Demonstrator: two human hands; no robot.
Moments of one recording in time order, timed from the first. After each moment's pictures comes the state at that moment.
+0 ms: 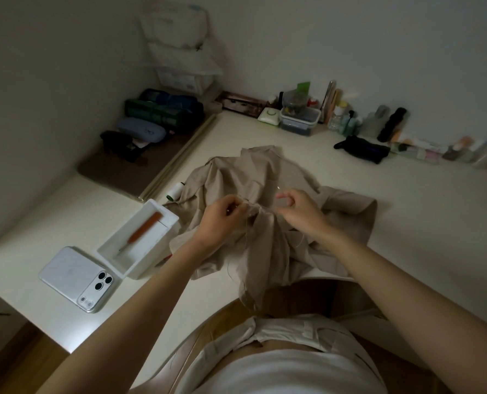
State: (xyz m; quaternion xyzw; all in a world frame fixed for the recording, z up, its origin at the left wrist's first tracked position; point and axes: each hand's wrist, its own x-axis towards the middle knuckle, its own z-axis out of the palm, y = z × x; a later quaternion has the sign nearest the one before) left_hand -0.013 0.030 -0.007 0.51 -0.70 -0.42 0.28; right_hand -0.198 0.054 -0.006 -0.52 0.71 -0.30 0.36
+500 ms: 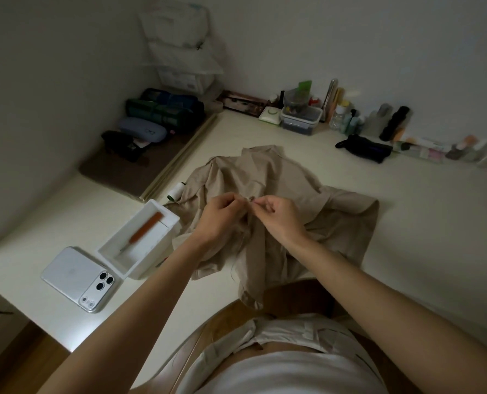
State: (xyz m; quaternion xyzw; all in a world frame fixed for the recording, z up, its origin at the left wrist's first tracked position) left_hand -0.021 0.036 0.014 0.49 -0.56 -0.57 0.33; right_hand -0.155 0.063 -0.008 -0.49 0.64 -0.43 0.40
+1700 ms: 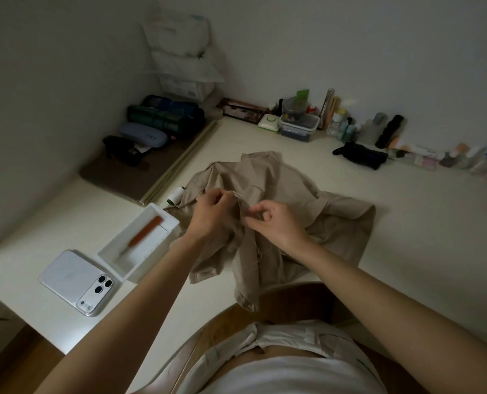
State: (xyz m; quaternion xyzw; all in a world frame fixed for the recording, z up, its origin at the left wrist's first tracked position) left_hand -0.016 0.034 0.026 0.55 -0.55 -0.52 0.36; right_hand -0.160 0.074 0.006 -0.58 0.61 -0.37 0.39
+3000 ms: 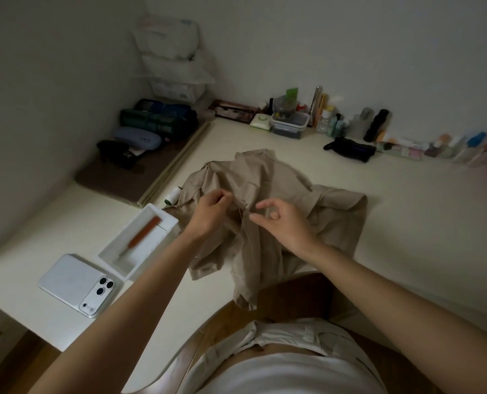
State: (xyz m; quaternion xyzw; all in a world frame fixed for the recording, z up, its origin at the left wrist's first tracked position) left_hand -0.008 0.037 0.023 0.51 -0.61 -0.52 0.32; right_hand -0.165 0.097 0.007 -0.56 0.63 -0.40 0.36
